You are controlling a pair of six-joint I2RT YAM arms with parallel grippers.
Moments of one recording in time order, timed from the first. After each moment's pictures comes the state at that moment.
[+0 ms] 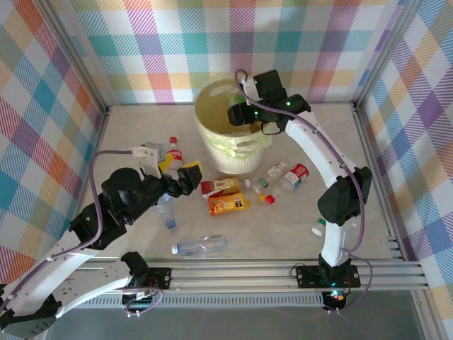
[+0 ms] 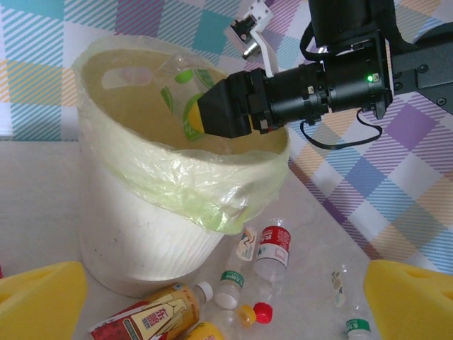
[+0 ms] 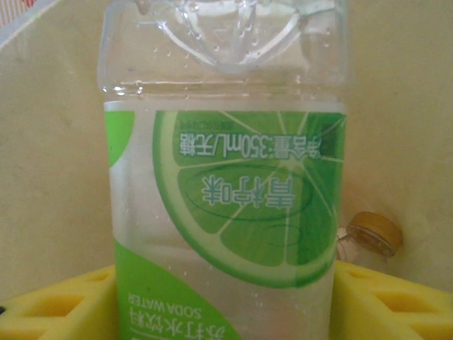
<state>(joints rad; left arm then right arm) -0.84 0.73 1.02 -0.45 -0.25 -0.42 0.52 1.91 2.03 -0.84 -0.17 0.12</state>
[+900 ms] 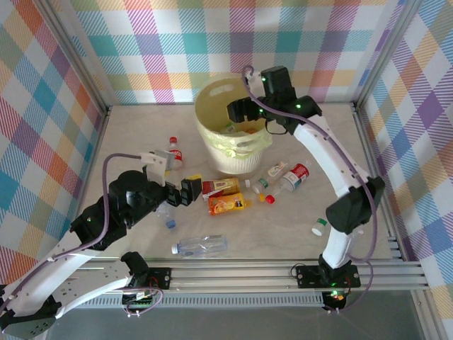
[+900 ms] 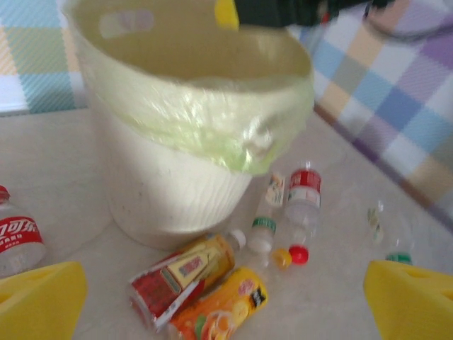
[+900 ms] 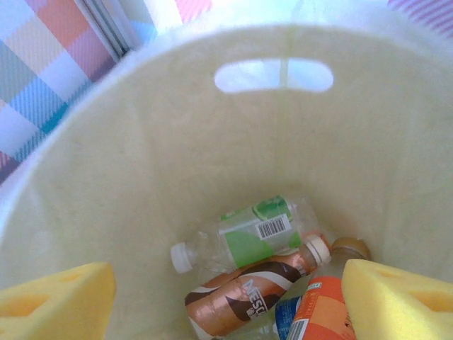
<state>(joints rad) -0.84 0.73 1.00 -0.61 -0.20 -0.29 0.53 1.77 1.97 -0.77 -0.16 0.10</state>
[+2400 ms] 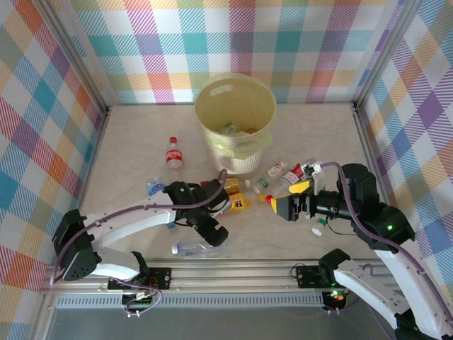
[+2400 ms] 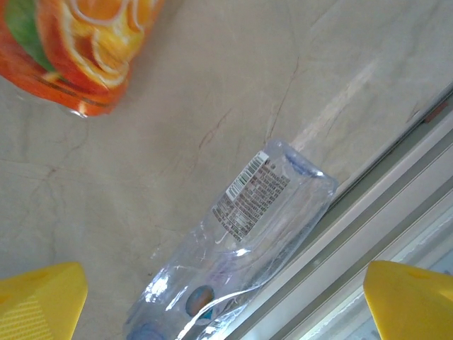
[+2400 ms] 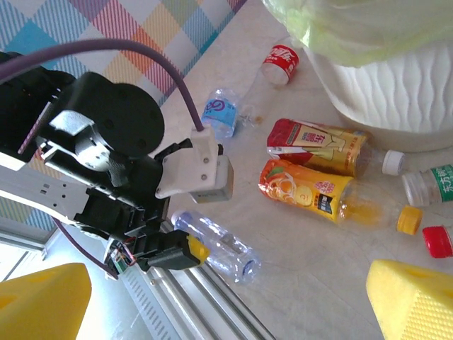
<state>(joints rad) -1.02 1.37 1.05 -1.05 0.03 -0.22 0.53 0.68 1.05 -0.91 -0.50 0.32</state>
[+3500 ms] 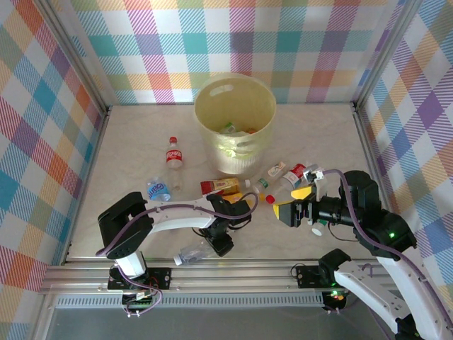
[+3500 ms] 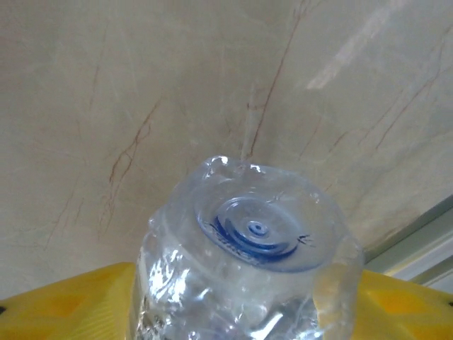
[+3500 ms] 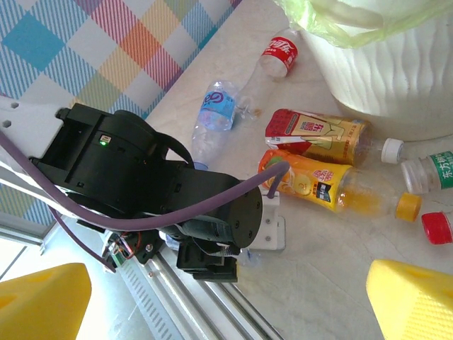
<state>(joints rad) -1.13 1.71 1.06 -0.97 0.00 -0.25 0.53 0.61 1.01 -0.92 -0.50 0.32</state>
